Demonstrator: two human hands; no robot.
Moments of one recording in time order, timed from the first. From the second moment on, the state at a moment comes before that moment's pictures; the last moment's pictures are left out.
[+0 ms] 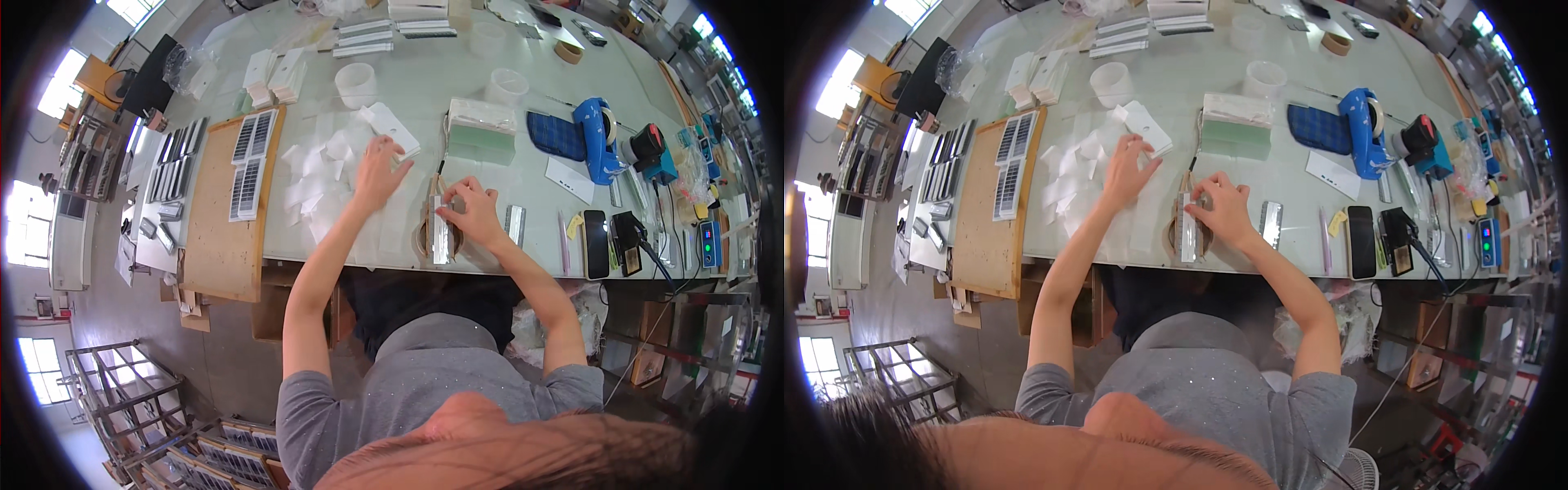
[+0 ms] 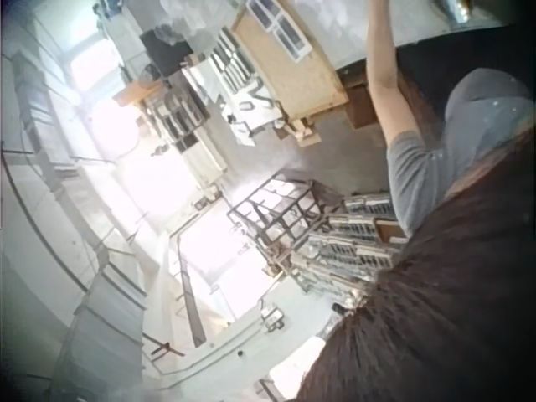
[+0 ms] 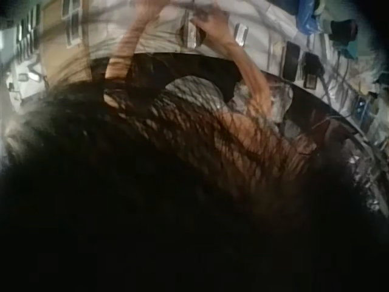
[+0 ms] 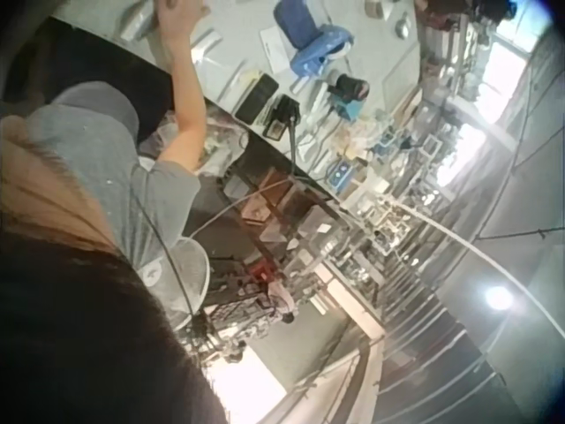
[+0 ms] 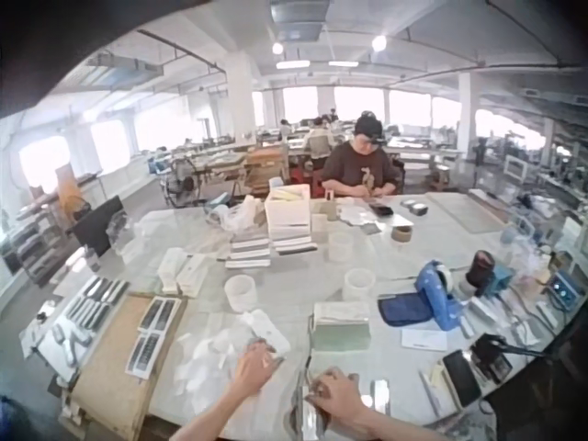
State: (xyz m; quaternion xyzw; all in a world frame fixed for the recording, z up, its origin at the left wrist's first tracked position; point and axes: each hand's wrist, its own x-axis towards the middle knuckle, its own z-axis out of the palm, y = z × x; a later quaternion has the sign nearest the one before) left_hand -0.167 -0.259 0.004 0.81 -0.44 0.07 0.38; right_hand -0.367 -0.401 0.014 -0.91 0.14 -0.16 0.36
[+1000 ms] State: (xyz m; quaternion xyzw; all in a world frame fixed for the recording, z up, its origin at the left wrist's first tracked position) left_hand -0.307 -0.171 0.014 0.69 -0.59 -0.03 0.43; right_hand -0.401 -0.387 0.028 -0.89 0.18 -0.22 0.37
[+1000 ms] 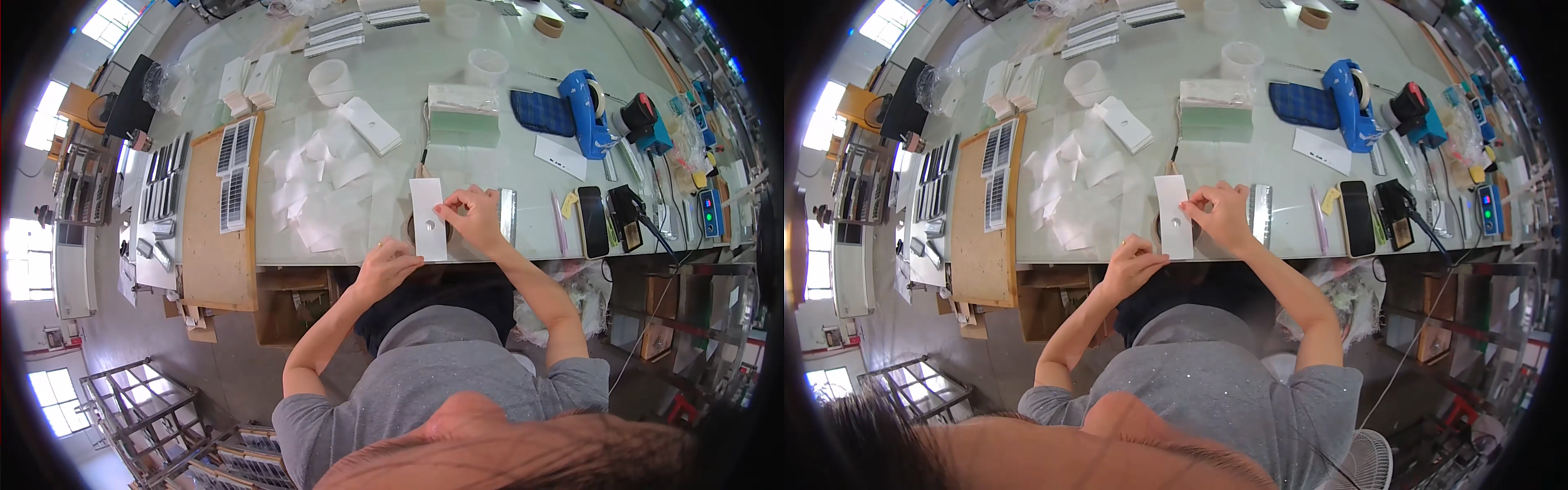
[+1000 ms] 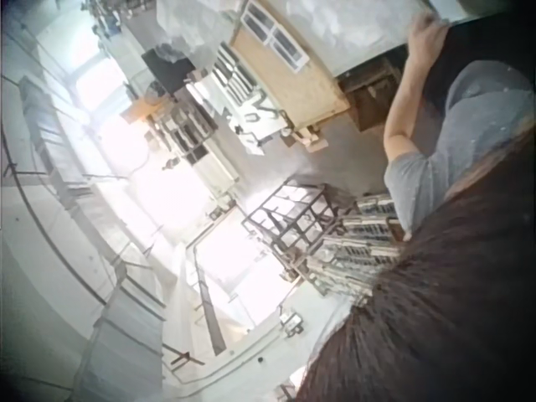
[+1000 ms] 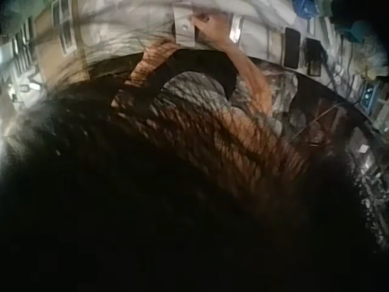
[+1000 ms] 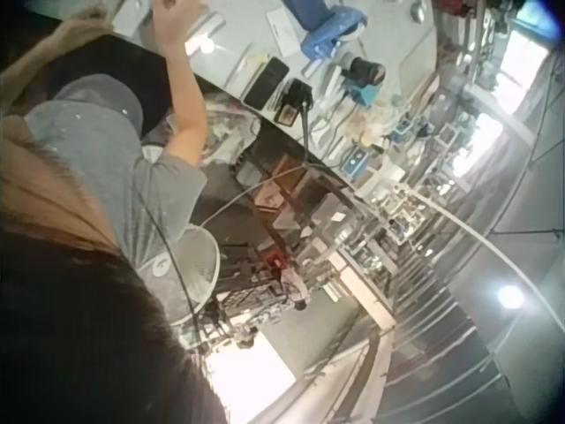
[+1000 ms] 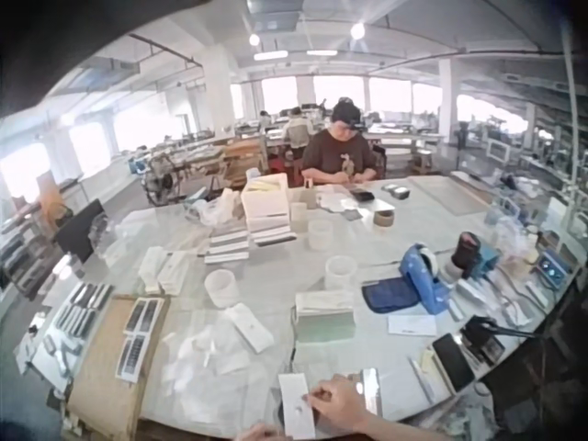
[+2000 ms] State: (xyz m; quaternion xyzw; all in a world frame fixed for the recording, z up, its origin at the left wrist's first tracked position) left_hand -0.305 -0.187 0.016 0.69 -0.66 -0.01 0.29; right_hand -0.401 -0.386 0.015 -0.91 0.17 -0.28 0.26
